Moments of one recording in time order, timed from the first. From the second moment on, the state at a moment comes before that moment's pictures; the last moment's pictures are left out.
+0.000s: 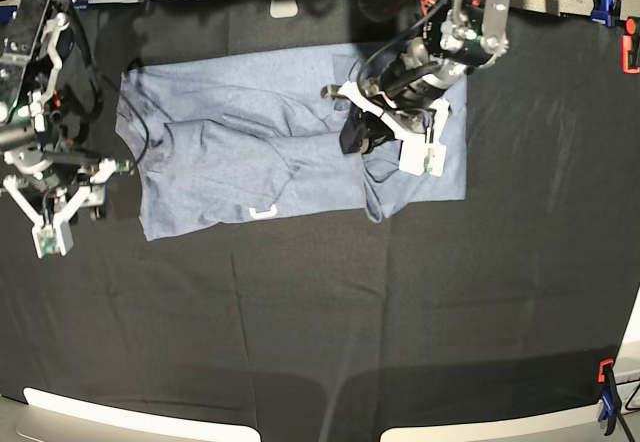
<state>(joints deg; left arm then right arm) 19.8 4.9 8.5 104.9 -25.2 -13.3 37.5 -6.5 21.5 21.0 111.6 15.4 21.1 -58.8</state>
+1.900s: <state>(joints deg) 11.0 0.9 7.4 91.3 -13.9 -23.7 32.5 -6.9 21.5 21.1 111.6 17.0 21.1 -59.2</state>
